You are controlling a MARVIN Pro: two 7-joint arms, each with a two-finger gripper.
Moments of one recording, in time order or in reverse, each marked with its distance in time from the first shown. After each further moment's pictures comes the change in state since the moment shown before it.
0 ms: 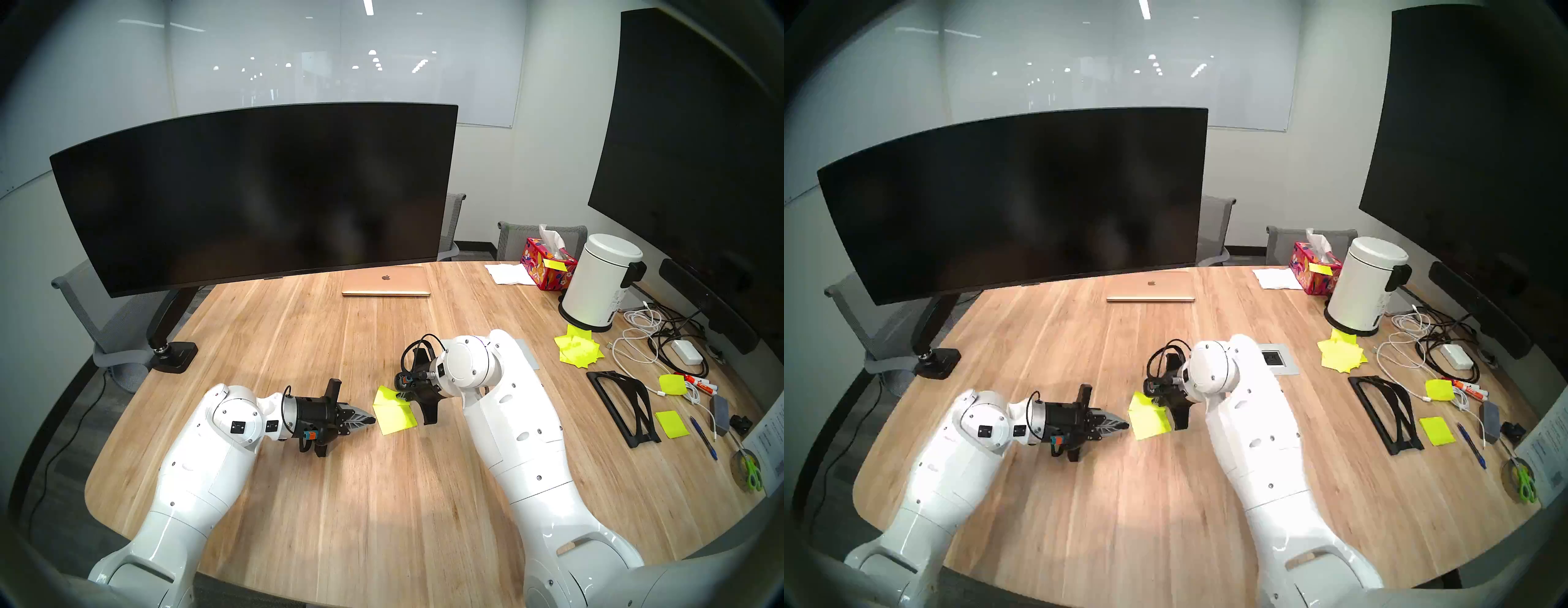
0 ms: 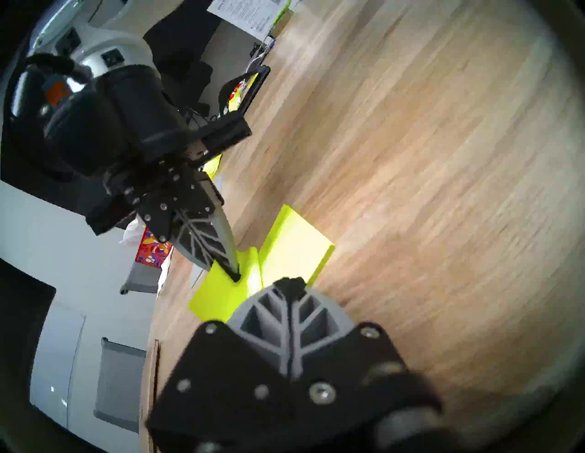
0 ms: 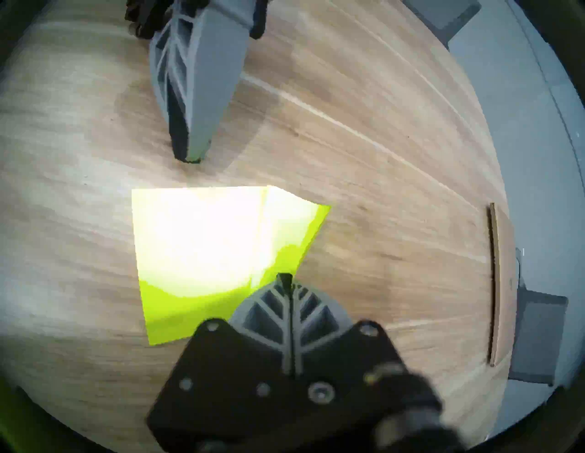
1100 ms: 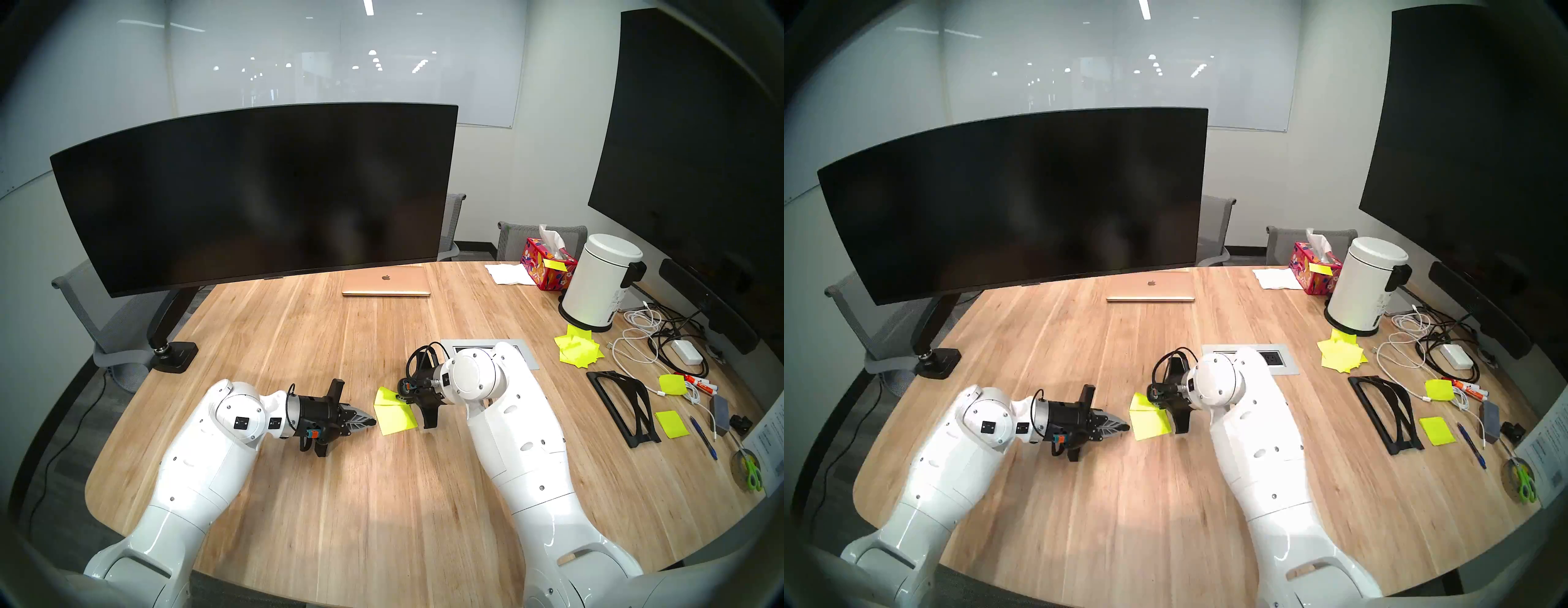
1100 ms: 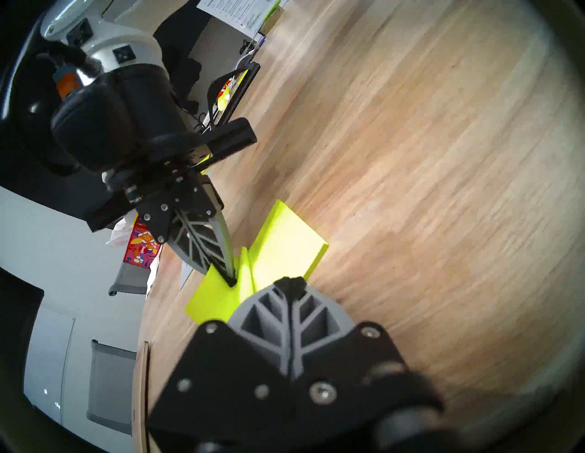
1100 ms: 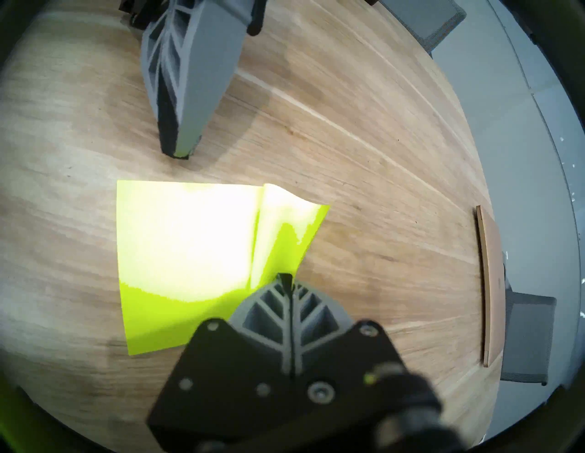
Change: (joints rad) left arm -0.025 0.016 0.040 0.005 -0.006 0.049 -0.022; right arm -0.041 -0.006 0.034 -0.004 0.013 -0.064 -0.071
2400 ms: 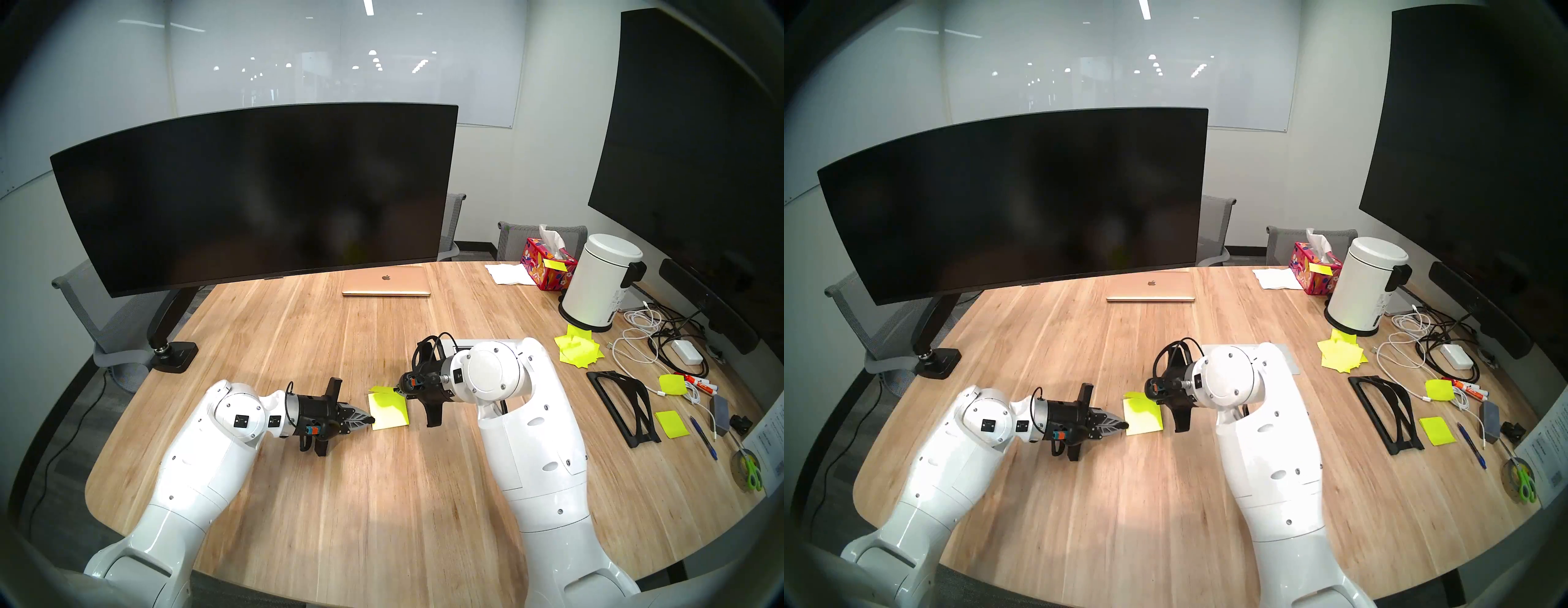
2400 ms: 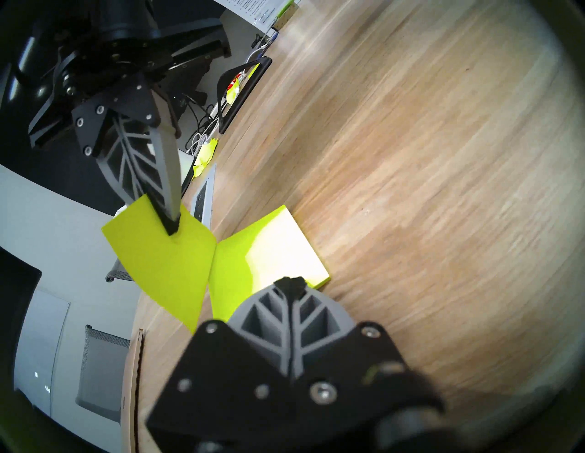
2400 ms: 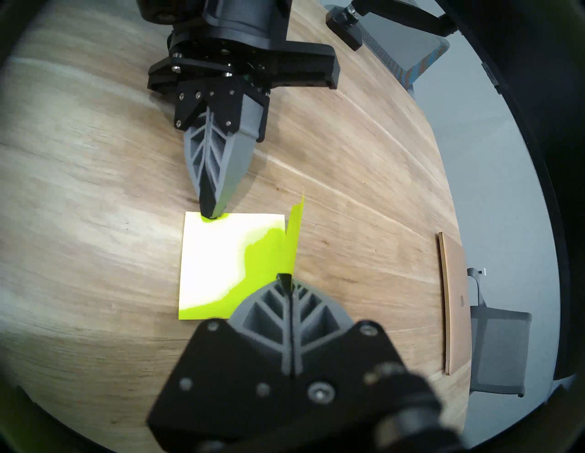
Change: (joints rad) left arm -0.002 -0.001 -0.007 0.016 -0.037 0.039 -0.003; right arm -0.092 -0.014 0.011 -0.262 0.036 0.010 0.125
